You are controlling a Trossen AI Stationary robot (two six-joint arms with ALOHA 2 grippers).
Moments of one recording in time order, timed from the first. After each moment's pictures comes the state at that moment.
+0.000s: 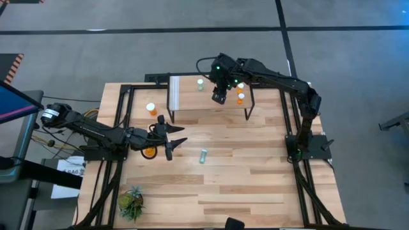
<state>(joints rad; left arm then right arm) -0.23 1.07 0.47 0.47 -0.50 -0.14 -0.46 1.86 1.90 -1.00 0.05 -0.14</state>
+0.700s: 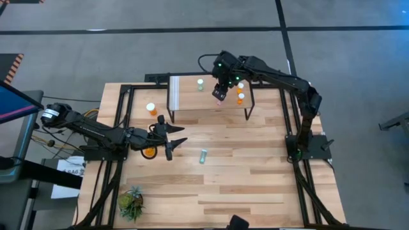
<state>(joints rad) -0.23 1.07 0.47 0.47 -0.50 -0.14 -0.49 1.86 1.89 -1.02 0.03 0.00</state>
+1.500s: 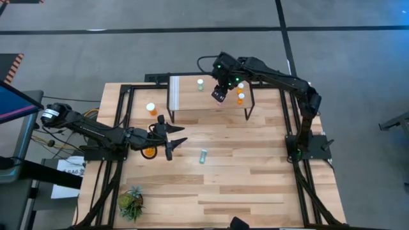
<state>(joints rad) -0.23 1.07 0.47 0.48 -0.50 -0.14 -0.48 1.87 1.89 -1.04 0.02 0.06</state>
